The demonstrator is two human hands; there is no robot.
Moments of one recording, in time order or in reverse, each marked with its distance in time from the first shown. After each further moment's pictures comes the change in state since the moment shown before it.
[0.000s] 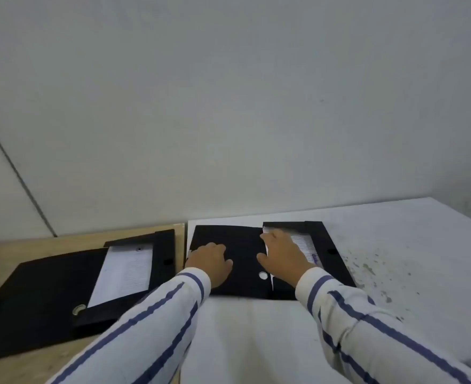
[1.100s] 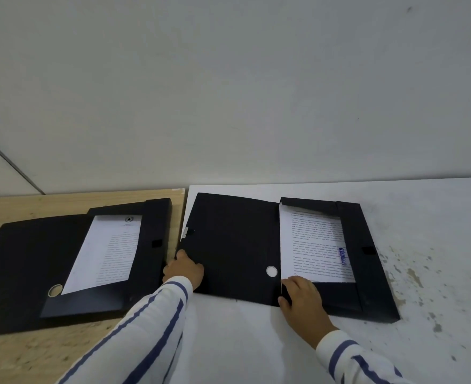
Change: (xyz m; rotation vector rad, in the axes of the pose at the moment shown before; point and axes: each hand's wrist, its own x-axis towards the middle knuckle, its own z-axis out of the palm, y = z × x) left_hand 0.083 -0.063 0.105 -0.351 -0.197 -0.822; right_hand 0.020 0.114 0.147 0.079 -0.147 0.070
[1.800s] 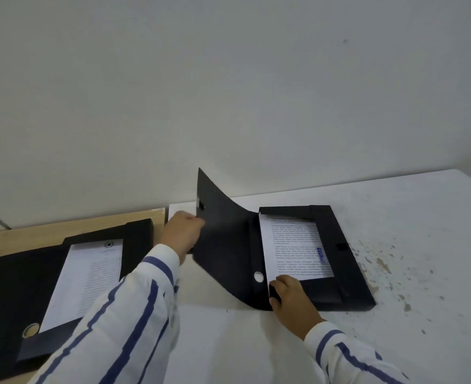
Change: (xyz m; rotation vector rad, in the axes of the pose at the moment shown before) left_hand -0.051 0.082 -0.096 -0.530 -0.071 0.385; right_hand -0.004 -0.005 -0.011 0.071 0.032 0.019
